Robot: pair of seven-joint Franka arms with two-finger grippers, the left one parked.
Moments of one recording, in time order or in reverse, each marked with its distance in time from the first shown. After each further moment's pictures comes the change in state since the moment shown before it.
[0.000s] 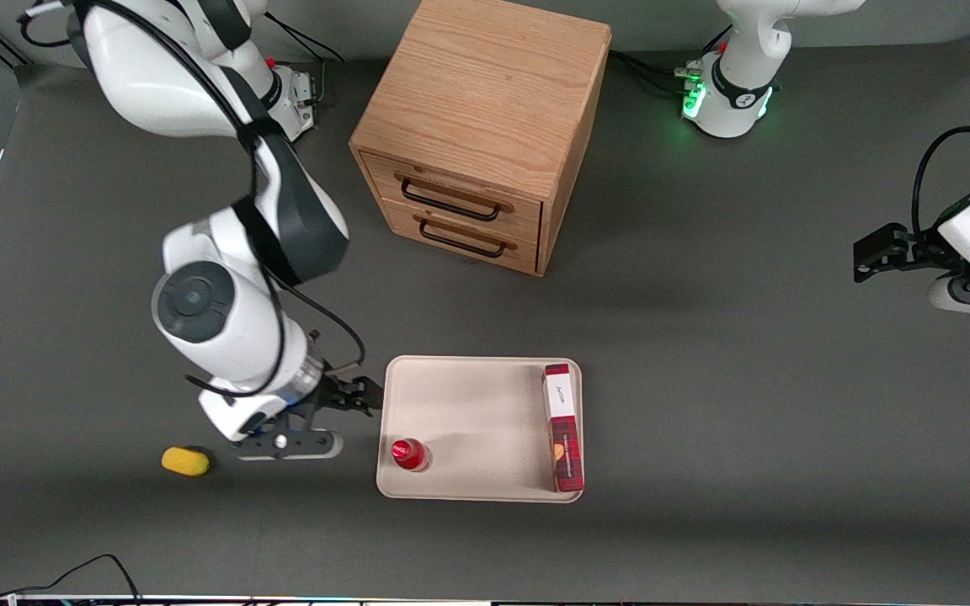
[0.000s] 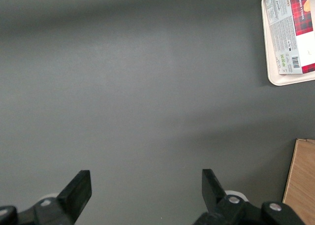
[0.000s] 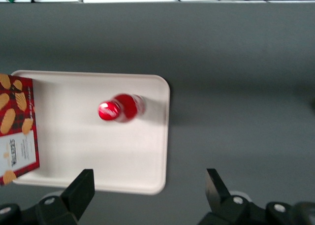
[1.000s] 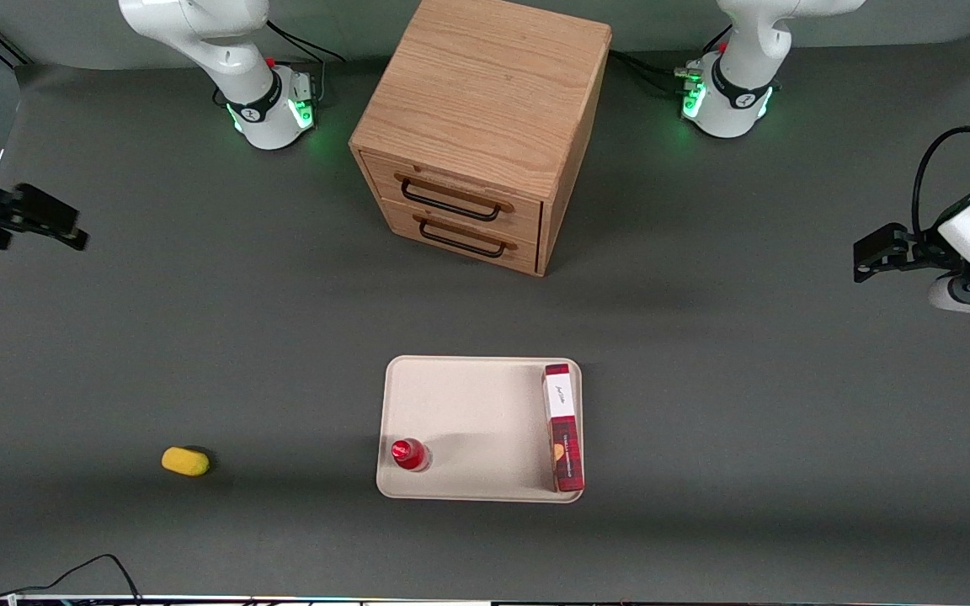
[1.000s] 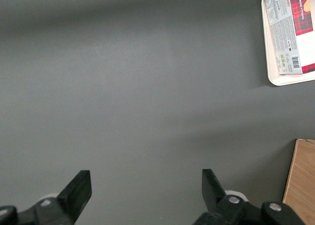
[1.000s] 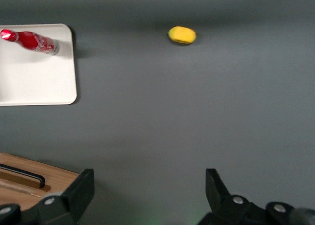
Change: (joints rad) arm -0.395 -0.620 -0.004 -0.333 0.028 -0.383 -0.325
